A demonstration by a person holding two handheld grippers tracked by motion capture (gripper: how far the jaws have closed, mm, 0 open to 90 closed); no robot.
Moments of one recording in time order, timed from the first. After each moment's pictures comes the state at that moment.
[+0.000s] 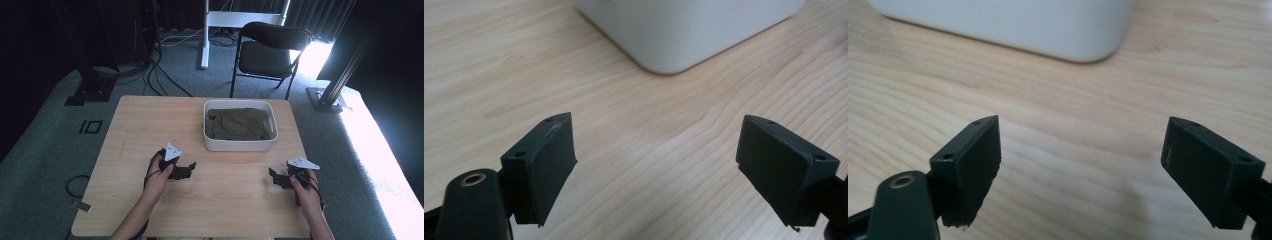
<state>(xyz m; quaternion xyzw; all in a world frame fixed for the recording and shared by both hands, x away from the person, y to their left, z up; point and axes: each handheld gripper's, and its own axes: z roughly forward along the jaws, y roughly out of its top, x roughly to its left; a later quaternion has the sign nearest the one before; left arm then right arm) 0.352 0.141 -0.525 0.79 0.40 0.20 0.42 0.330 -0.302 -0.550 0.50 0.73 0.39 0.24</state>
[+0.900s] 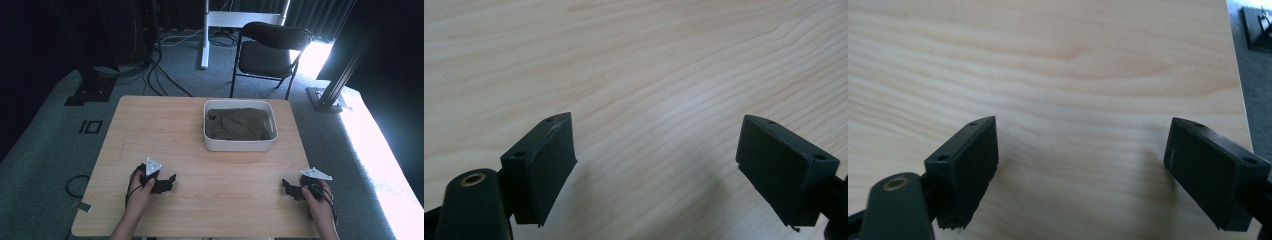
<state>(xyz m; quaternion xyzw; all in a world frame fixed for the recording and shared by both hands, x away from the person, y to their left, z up) 0.313 0.196 -0.551 0.78 0.47 0.22 0.36 0.298 -0.337 -0.563 0.56 0.72 0.32 0.24</state>
